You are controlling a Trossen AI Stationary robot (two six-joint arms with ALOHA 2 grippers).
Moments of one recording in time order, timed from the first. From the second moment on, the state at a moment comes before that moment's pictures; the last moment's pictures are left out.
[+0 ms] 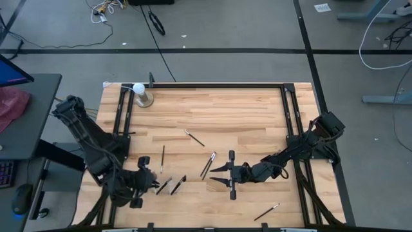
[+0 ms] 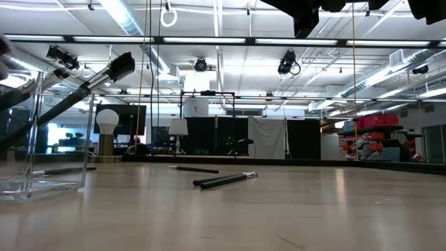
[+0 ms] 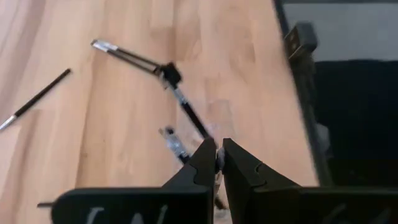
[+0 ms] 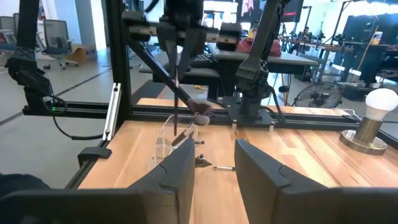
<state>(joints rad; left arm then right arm) -0.92 1.26 1.05 -0.75 -0.53 -0.73 0.56 1.71 0.77 0.90 0.54 -0.03</state>
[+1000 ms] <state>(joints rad) -0.69 1.26 0.87 -0.61 -0.40 -0.77 0.55 1.71 0.77 0.84 0.54 0.06</state>
